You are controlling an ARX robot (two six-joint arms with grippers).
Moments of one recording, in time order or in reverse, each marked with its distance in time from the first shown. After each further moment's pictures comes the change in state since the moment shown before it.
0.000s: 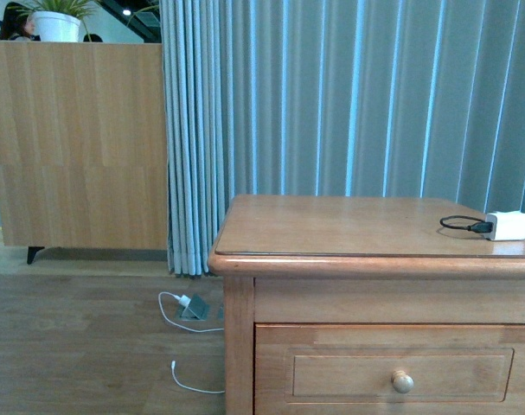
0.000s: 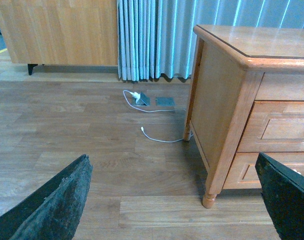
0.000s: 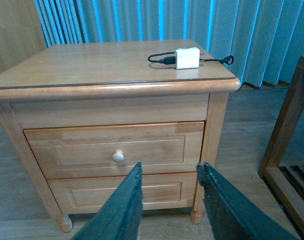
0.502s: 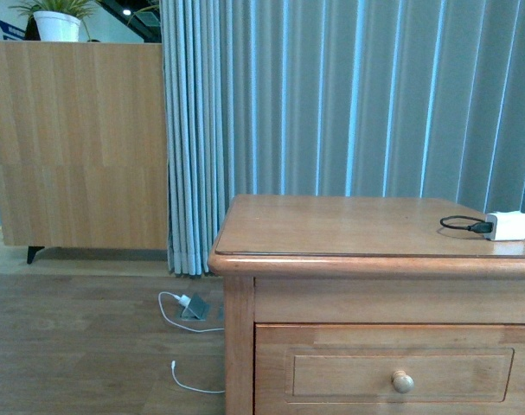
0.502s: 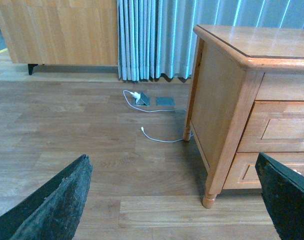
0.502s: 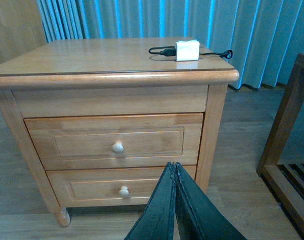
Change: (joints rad) left arm 0.000 0.000 0.000 0.000 0.000 0.000; right arm 0.001 -0.170 -0.097 -0.066 0.001 -0.015
